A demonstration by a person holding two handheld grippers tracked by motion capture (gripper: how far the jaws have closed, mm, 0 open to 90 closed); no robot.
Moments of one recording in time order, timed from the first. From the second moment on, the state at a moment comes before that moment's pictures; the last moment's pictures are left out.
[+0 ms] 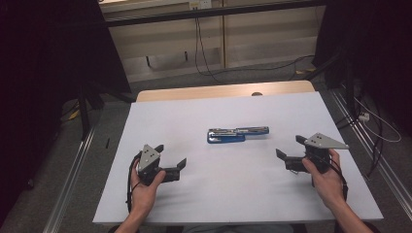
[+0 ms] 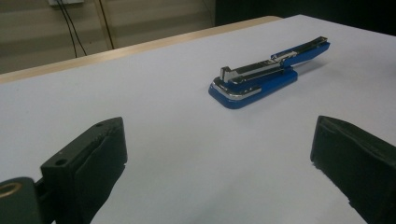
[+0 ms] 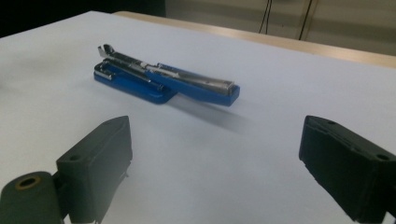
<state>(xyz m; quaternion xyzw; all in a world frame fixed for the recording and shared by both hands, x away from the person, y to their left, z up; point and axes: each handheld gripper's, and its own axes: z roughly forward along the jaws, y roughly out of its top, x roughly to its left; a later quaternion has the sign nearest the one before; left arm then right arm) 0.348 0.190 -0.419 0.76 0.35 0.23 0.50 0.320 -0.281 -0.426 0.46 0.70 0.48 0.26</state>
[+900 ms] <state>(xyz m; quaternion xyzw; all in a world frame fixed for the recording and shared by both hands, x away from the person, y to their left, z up) 0.321 0.195 -0.421 0.77 0.34 0.22 0.49 0.346 -0.305 -0.425 0.49 0.76 0.41 0.10</state>
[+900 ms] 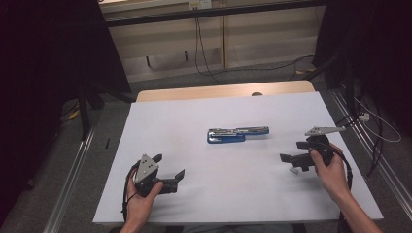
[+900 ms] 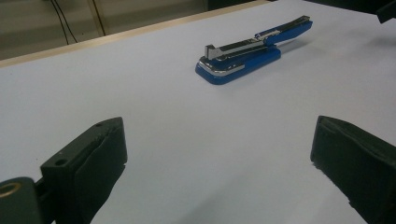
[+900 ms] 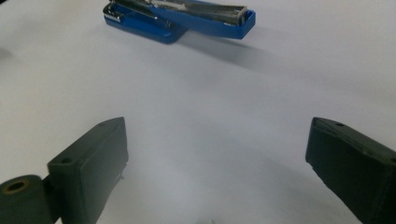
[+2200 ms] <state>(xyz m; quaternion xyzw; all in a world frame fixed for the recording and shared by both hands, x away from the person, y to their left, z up) 0.325 0.193 -0.423 0.78 0.34 0.21 0.48 0.337 -0.305 -0.425 0.42 0.87 0.25 0.05</state>
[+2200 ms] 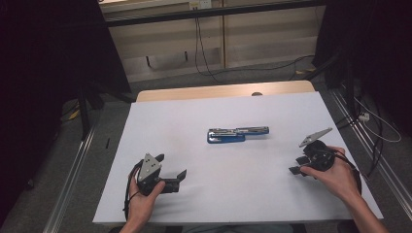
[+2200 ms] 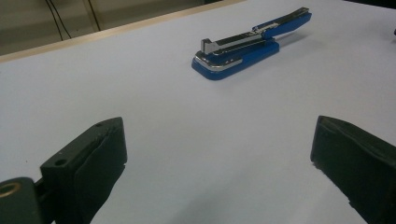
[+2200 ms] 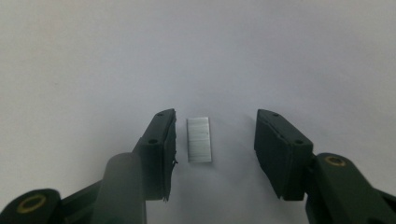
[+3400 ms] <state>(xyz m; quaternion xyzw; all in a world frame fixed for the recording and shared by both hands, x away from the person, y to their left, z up) 0.326 0.193 -0.423 0.78 0.33 0.21 0.48 0.333 -0.293 -0.424 0.39 0.89 0.22 0.06</state>
